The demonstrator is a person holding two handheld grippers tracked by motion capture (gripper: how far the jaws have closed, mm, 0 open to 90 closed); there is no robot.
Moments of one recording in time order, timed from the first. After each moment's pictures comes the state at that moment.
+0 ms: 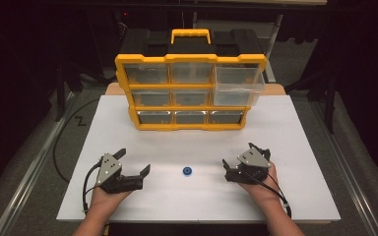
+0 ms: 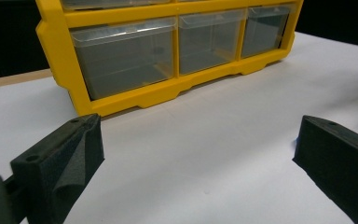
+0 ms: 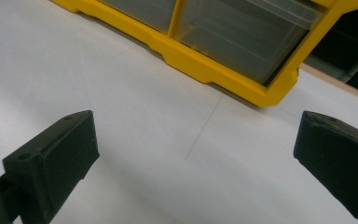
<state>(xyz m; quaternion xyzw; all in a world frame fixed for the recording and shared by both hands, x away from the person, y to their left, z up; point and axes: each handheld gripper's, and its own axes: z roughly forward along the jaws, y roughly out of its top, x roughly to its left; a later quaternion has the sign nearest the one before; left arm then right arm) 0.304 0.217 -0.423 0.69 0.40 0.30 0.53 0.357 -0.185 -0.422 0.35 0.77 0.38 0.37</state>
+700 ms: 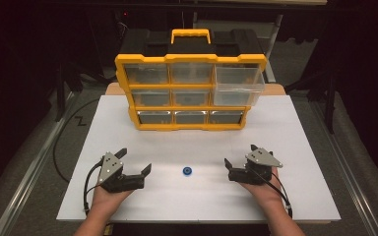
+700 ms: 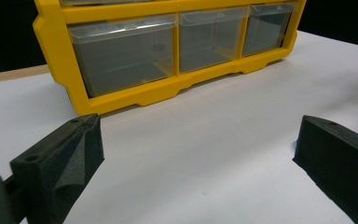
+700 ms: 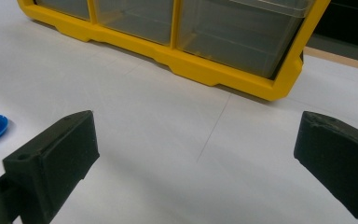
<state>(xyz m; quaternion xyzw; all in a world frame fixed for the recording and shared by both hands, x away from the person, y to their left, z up) 0.306 0.214 -0.424 0.69 0.41 0.30 0.52 0.354 -0.196 -0.418 0.39 0.74 0.44 0.32</state>
